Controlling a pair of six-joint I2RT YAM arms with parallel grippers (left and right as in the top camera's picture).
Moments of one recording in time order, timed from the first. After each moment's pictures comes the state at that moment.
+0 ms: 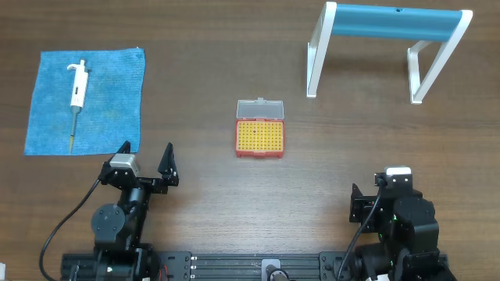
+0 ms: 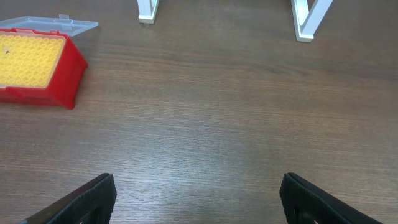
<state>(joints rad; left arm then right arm) -0.02 0.01 0.01 -0.06 0.09 -0.19 0.13 0.28 0.63 -1.07 0.10 0.03</state>
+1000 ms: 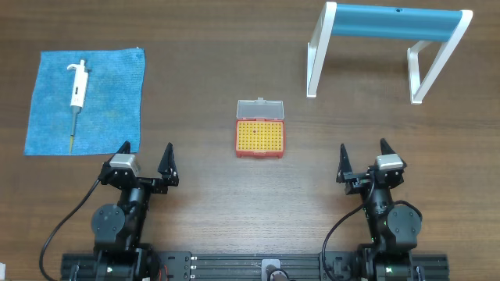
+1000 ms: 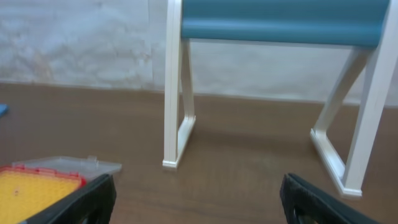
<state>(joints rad) -0.02 0.01 0.01 -0.07 0.09 -0.19 -0.02 0.03 0.01 -0.03 -0.16 -0.03</state>
